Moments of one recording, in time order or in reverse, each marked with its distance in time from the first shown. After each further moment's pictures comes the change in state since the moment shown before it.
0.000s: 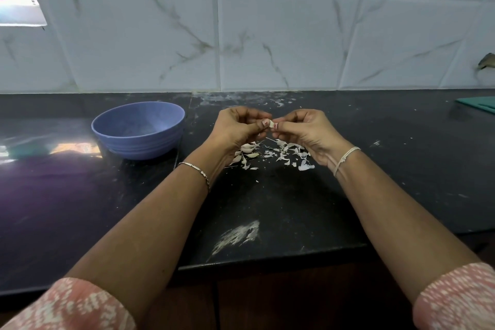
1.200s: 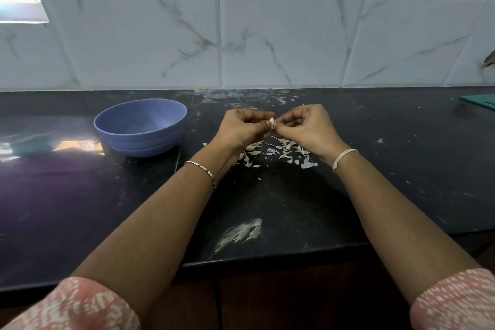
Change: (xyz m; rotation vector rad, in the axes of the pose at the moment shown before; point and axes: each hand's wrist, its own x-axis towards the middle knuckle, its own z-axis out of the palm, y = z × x) left_hand -0.003 -0.002 0.006 0.037 0.025 -0.048; right_hand 0.010 0.011 -0.001 -0.614 0.141 -0.234
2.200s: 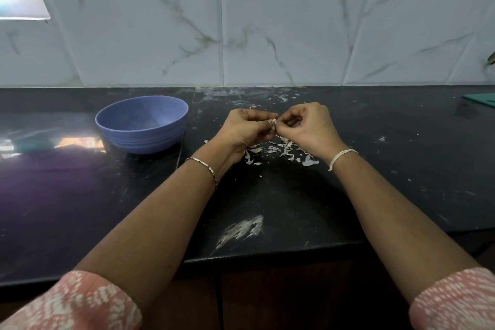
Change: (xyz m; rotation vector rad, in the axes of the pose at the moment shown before) left_hand -0.001 -0.001 0.003 -0.020 -0.016 -0.073; right_hand -0.003 -0.003 0.001 -0.204 0.034 -0.161
